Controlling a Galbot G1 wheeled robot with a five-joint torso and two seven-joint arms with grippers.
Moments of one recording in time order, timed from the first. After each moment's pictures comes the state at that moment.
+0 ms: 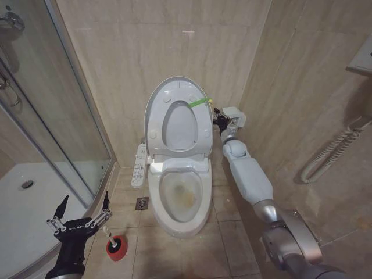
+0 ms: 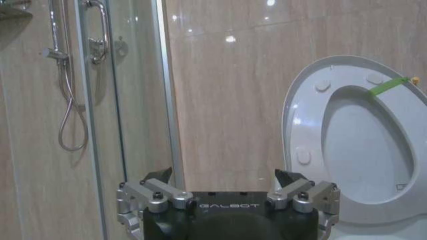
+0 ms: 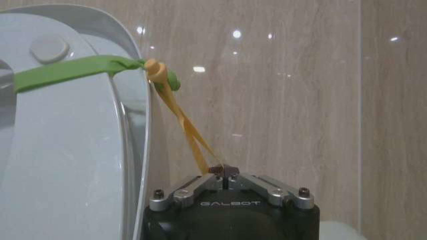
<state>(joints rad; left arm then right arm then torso) 1.92 -1.43 -0.64 -2.49 -0.05 -0.10 -0.21 -0.27 1.37 0.31 0.97 0.22 0.18 -0.04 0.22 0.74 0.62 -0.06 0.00</state>
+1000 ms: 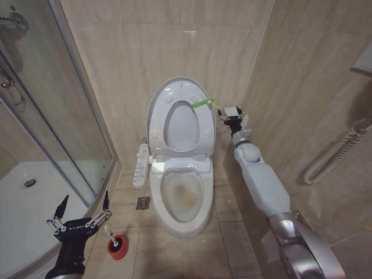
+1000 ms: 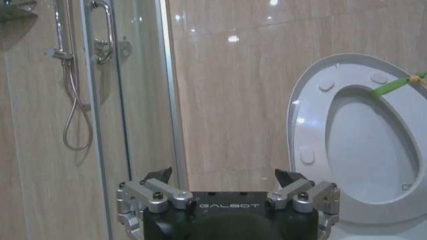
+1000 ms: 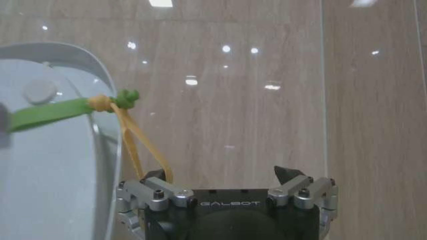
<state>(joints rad) 1.92 -1.43 -0.64 -2.49 -0.05 -0.10 -0.21 -0.40 1.25 0.33 1.18 0.33 0.16 -0.02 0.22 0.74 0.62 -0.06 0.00</state>
